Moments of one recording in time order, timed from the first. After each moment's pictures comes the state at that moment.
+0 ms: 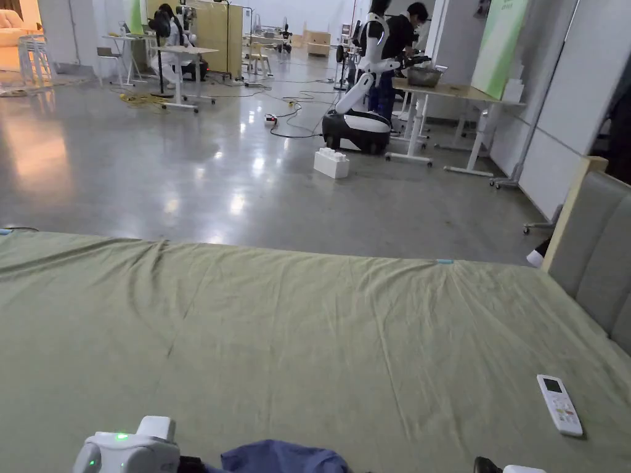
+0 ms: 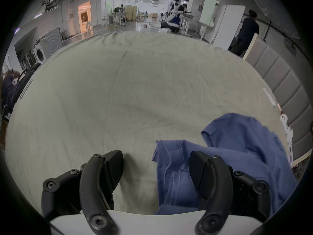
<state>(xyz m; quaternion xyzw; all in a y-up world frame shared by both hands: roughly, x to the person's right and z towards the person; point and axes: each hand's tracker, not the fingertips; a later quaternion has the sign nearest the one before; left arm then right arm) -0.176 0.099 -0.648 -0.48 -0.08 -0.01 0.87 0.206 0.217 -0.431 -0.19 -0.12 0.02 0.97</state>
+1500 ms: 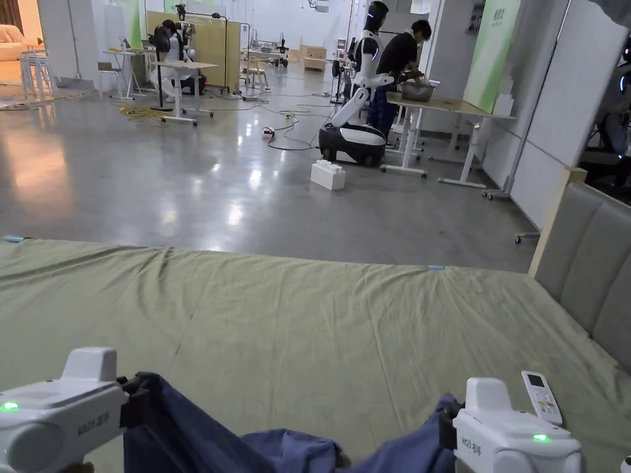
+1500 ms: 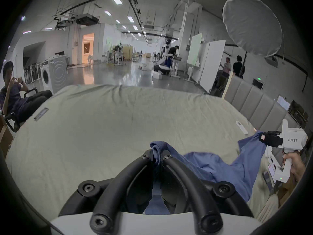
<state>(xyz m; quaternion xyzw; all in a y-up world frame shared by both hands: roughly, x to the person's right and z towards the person) -0.250 0.277 -0.542 -0.27 -0.11 0.04 0.96 0.232 0.269 -0.486 -0.27 -0.06 0.02 0.96</state>
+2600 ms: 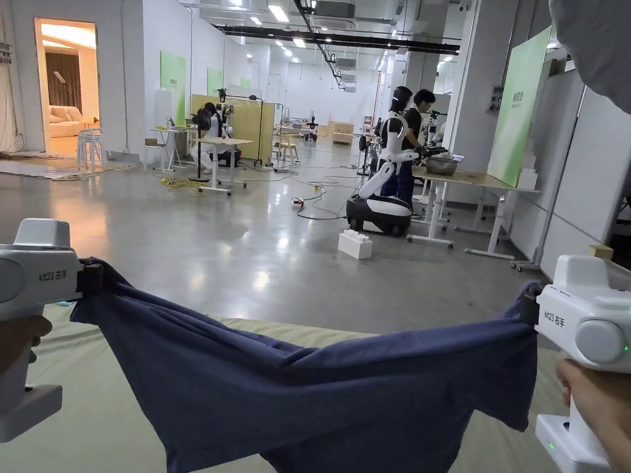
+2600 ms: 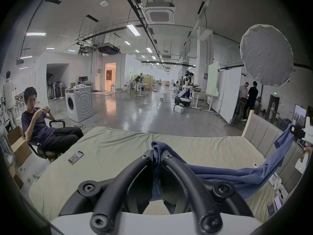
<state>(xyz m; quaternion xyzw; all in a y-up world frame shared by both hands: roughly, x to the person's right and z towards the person) -0.345 0.481 -0.591 -0.16 0.00 0.03 0.99 0.247 0.495 -0.528 -0.07 -0.12 0.06 0.99</state>
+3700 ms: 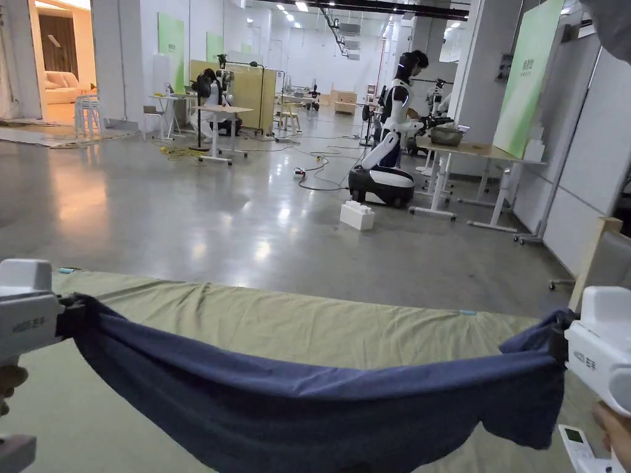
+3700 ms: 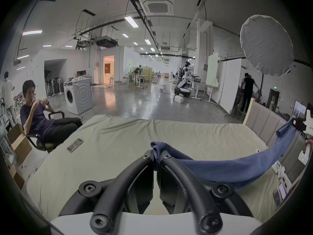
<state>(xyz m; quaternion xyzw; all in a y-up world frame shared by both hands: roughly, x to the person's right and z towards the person) -0.364 0.387 -0.549 -0.20 0.00 0.02 0.98 0.263 0.424 -0.486 -0.12 -0.14 0.11 0.98</state>
